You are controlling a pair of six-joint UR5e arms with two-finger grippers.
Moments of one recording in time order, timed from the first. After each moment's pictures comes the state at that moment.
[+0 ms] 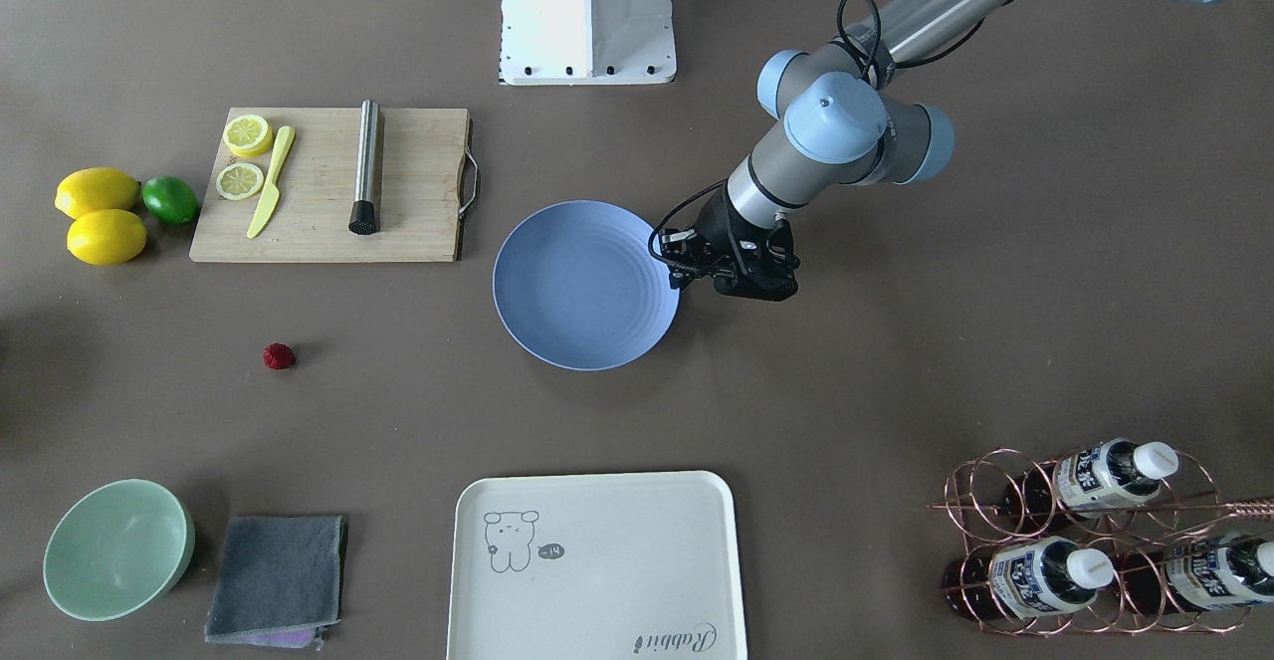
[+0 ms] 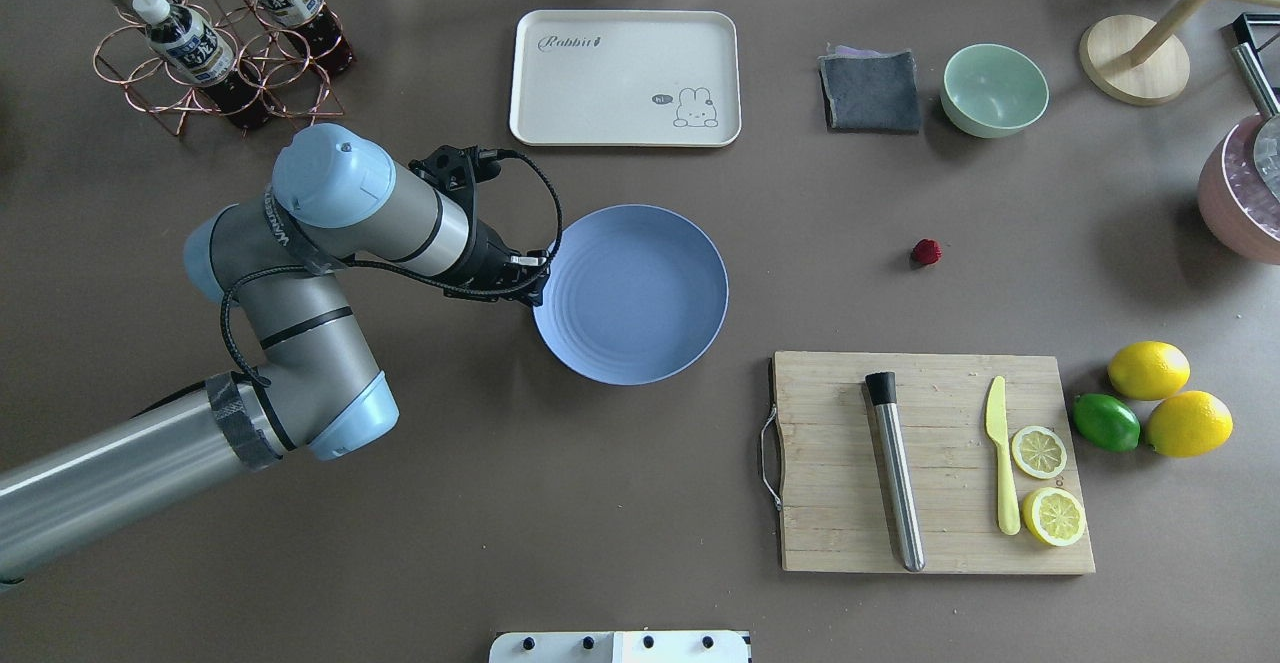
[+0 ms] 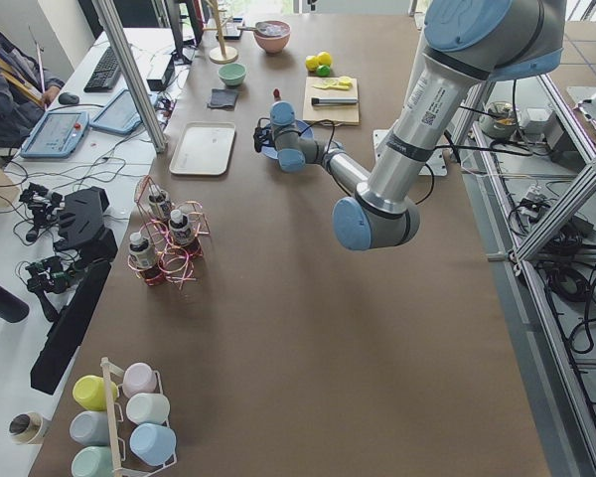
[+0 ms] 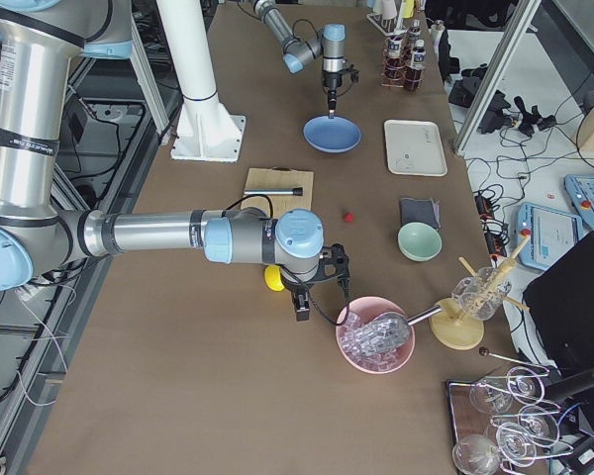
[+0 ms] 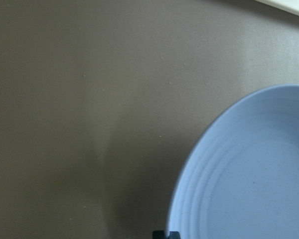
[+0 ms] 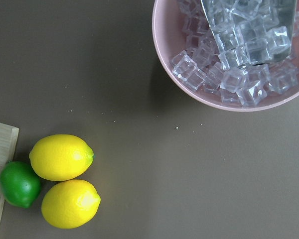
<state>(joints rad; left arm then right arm) -0.61 -2.16 -1.46 -2.21 -2.06 -1.34 1.55 -1.80 1.88 -1.64 2.45 -0.18</state>
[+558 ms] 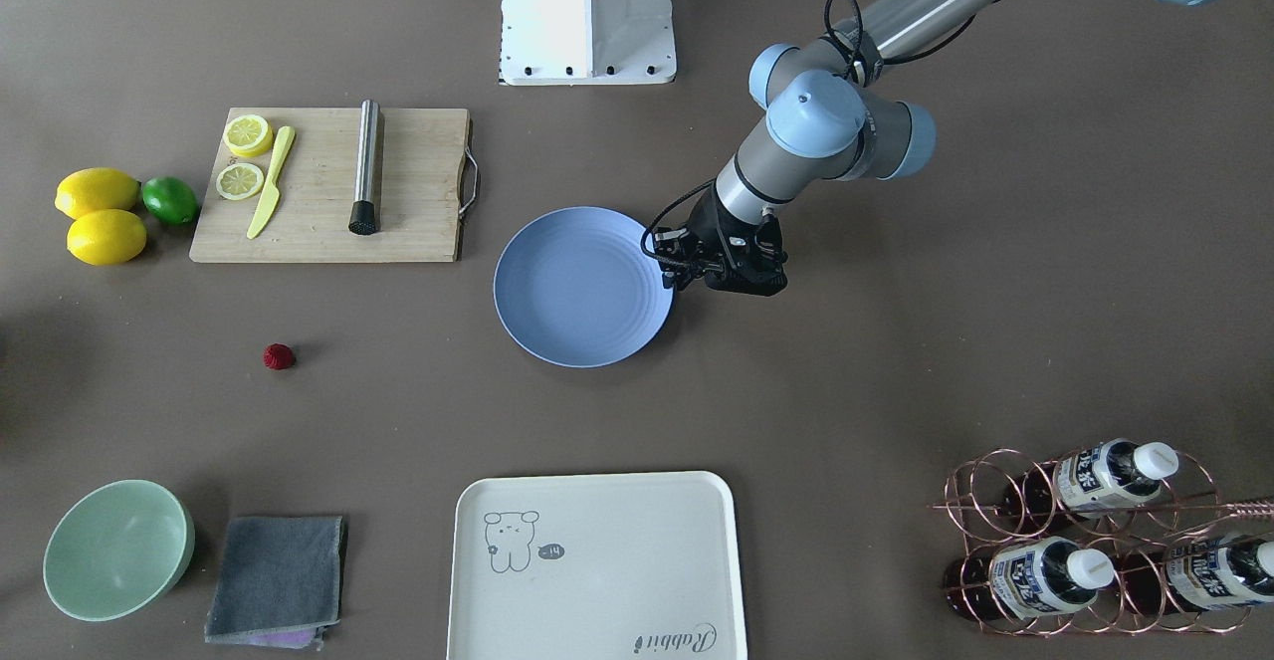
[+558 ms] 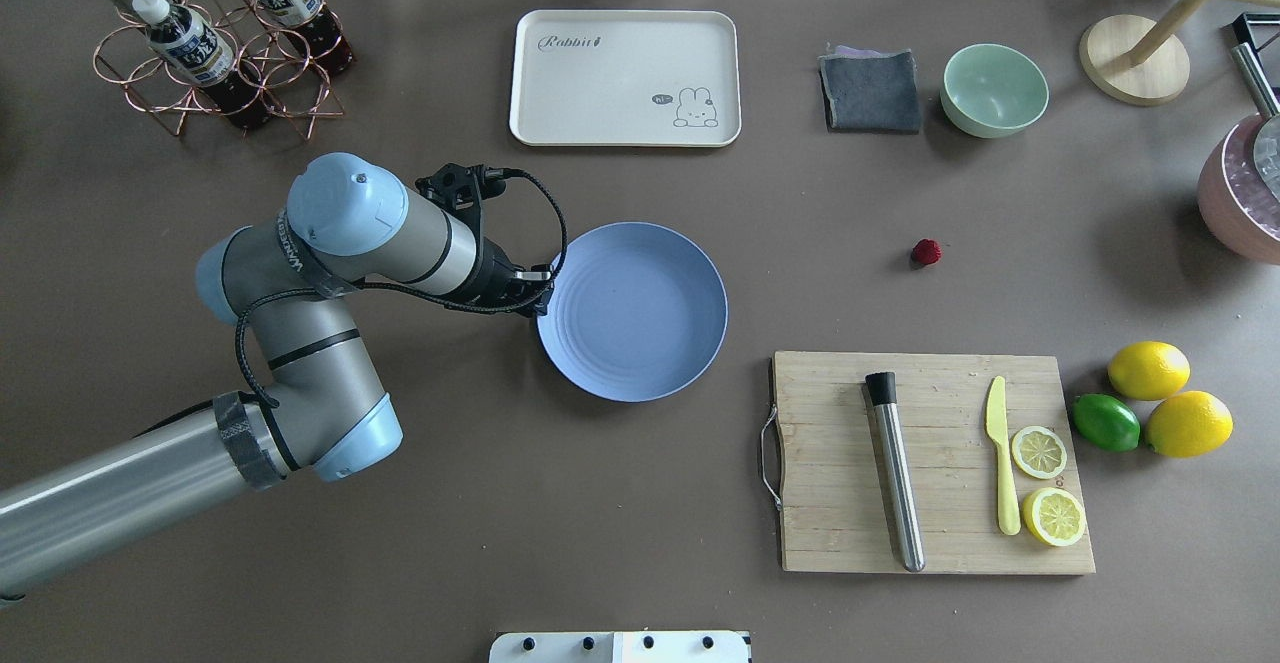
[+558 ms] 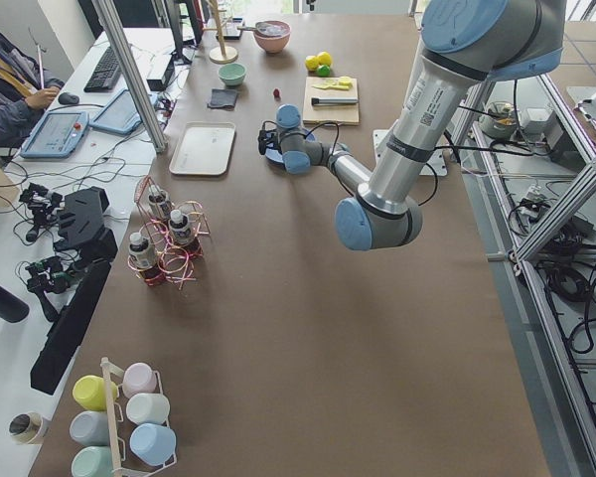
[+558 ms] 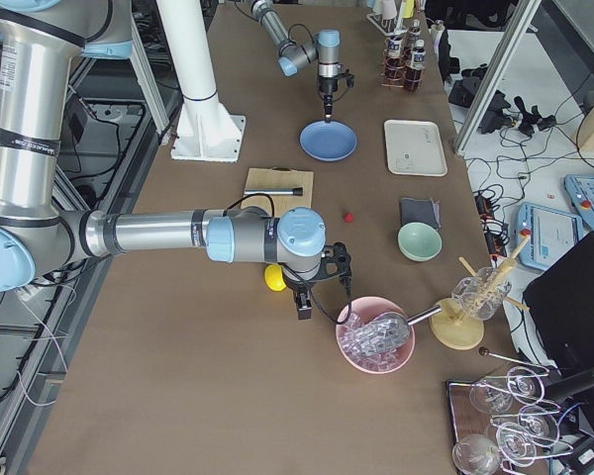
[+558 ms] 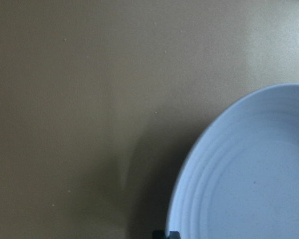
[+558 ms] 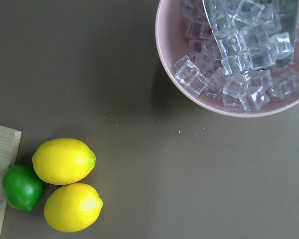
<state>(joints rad) -0.59 -2.15 -1.46 -2.21 -2.01 -1.34 1.54 -1.78 1.88 -1.64 2.45 -0.17</state>
